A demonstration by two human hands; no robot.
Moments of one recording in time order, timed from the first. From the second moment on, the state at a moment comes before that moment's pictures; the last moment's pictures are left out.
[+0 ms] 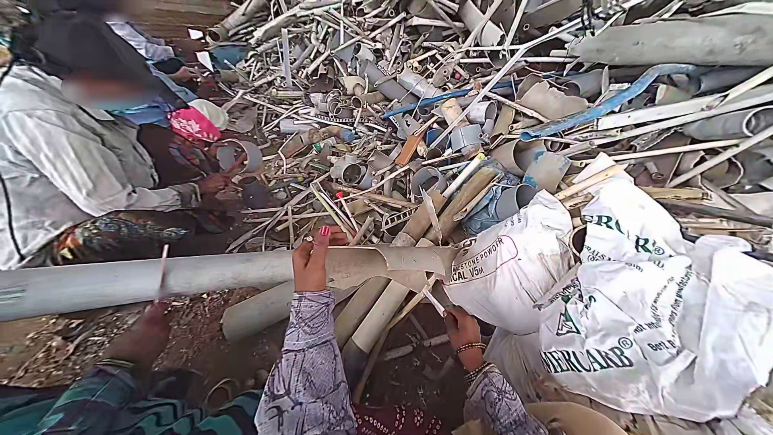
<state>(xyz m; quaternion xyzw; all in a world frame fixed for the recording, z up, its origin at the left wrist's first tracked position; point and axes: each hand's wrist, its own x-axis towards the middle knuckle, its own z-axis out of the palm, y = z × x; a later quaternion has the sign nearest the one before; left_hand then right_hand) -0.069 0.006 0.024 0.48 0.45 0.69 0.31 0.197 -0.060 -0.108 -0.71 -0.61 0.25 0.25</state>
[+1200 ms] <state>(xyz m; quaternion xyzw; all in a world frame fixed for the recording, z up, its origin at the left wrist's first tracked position) -0.063 0.004 0.023 0.48 0.51 0.67 0.25 0.157 -0.059 -0.108 -0.72 -0.61 0.19 0.27</state>
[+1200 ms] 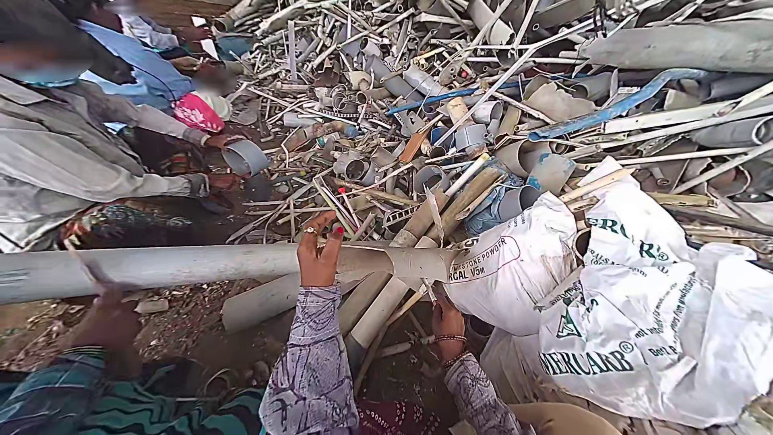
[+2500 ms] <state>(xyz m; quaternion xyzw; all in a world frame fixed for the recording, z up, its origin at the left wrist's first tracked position) -0.061 -0.002 0.037 0.40 0.57 0.67 0.26 0.156 -0.038 -0.076 -0.72 -0.63 0.18 0.22</state>
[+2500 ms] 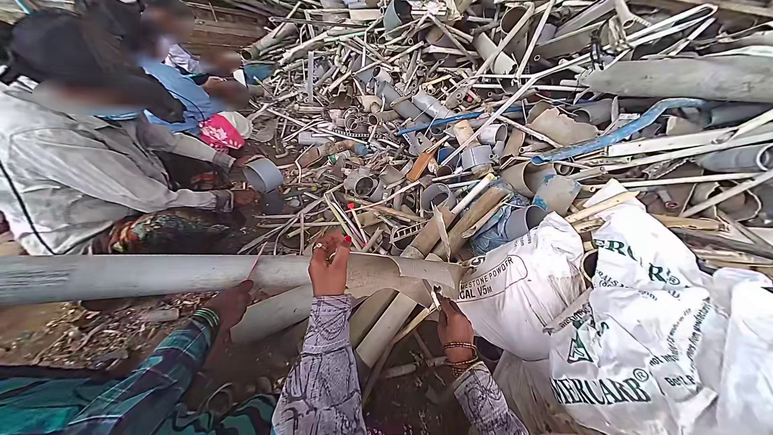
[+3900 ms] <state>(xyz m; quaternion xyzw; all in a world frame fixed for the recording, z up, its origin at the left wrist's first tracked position) -0.061 -0.006 0.036 0.39 0.57 0.66 0.30 0.124 -0.074 -0.058 -0.68 -0.67 0.18 0.25</state>
